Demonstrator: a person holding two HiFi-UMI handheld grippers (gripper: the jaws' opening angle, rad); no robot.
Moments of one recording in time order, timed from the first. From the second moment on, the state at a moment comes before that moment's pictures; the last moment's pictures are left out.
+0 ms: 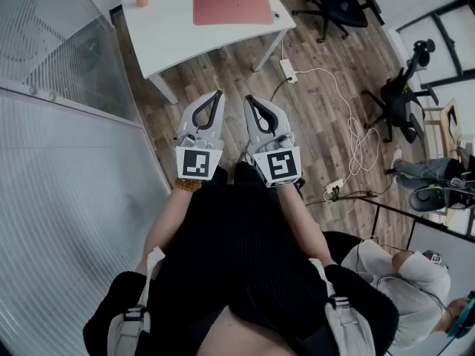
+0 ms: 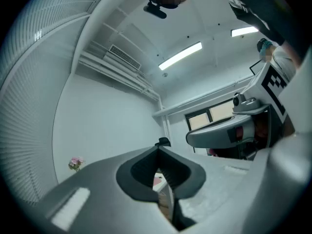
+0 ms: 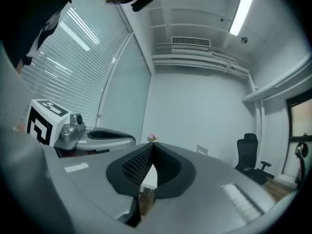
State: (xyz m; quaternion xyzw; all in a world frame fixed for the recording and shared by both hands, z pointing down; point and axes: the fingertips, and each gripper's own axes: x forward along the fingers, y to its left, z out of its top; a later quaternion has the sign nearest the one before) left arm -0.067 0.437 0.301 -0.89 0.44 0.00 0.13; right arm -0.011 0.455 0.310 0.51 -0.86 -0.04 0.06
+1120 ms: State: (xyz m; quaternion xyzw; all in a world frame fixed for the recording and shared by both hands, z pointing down) left arm -0.115 0.361 0.326 -0.89 0.44 0.01 0.10; right arm 0.002 0.362 0.328 0.53 -0.84 -0.01 0.09
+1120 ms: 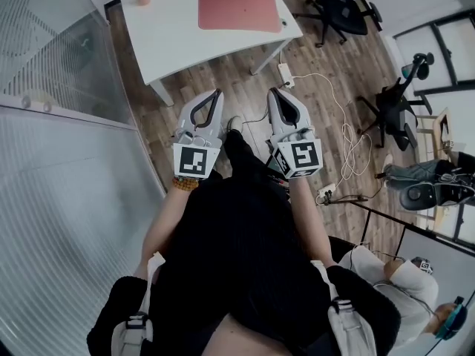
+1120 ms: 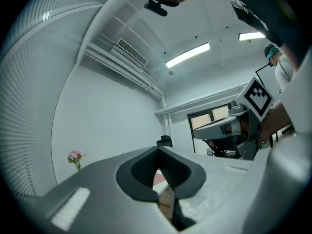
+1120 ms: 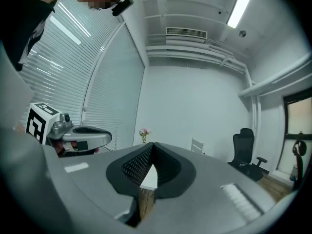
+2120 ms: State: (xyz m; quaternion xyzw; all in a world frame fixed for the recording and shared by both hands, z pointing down) left arm 0.025 0.169 0.353 -0.89 0.43 -0.13 0.11; right arm 0.174 0.140 0.373 0.51 -0.85 0.05 0.08
